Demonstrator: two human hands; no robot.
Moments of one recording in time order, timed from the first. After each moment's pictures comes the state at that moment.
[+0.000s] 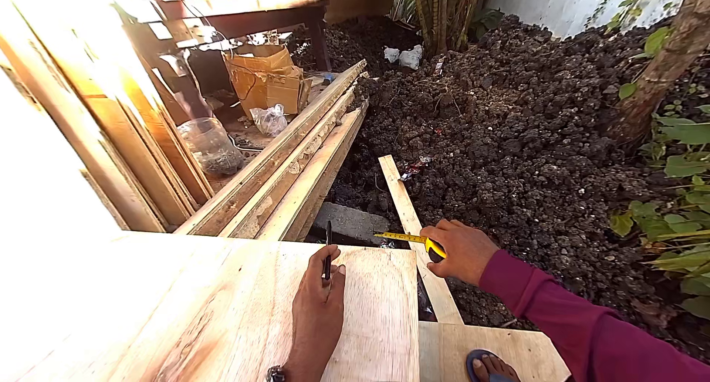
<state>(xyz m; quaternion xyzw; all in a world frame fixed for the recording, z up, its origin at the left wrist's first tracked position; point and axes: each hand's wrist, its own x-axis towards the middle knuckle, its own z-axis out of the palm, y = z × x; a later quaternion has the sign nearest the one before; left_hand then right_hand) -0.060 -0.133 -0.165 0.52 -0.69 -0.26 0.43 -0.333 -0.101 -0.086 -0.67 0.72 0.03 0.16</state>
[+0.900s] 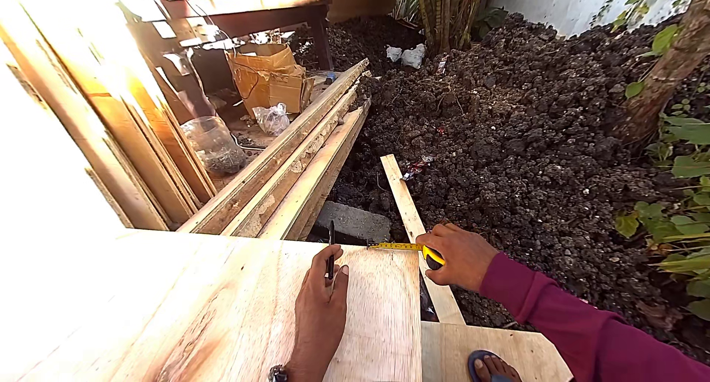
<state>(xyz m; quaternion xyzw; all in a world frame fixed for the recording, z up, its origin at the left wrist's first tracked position) -0.059 -0.133 -0.166 0.52 -0.70 -0.25 0.42 -0.326 -0.100 -0.086 -0.71 0.69 0.04 0.16</state>
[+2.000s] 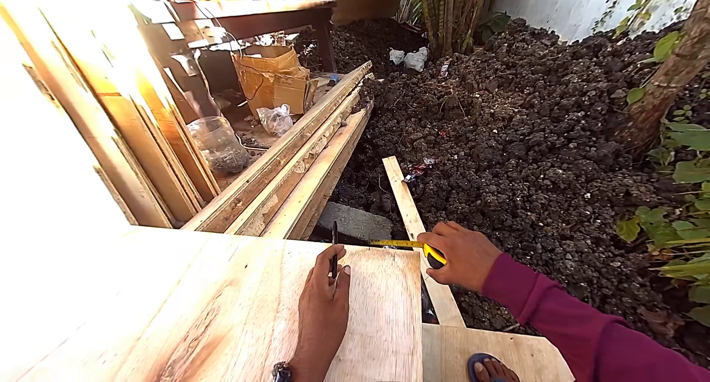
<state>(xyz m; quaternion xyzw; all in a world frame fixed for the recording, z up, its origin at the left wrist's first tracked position) -0.059 -0.133 -0.166 0.53 -0.70 -0.25 0.41 -0.327 -0.098 -0.085 -0.72 0.68 0.03 0.13</state>
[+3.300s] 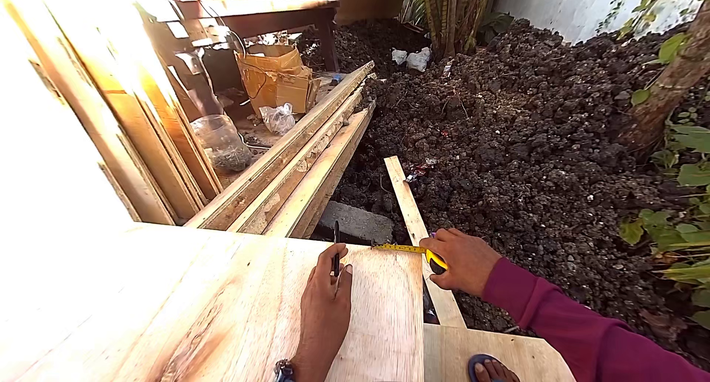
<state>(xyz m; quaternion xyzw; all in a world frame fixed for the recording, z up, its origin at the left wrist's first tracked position) -0.058 -0.133 -0.167 0.53 -0.70 -0.25 0.41 -0.324 -0.100 -0.090 -0.72 0.68 0.07 0.16</state>
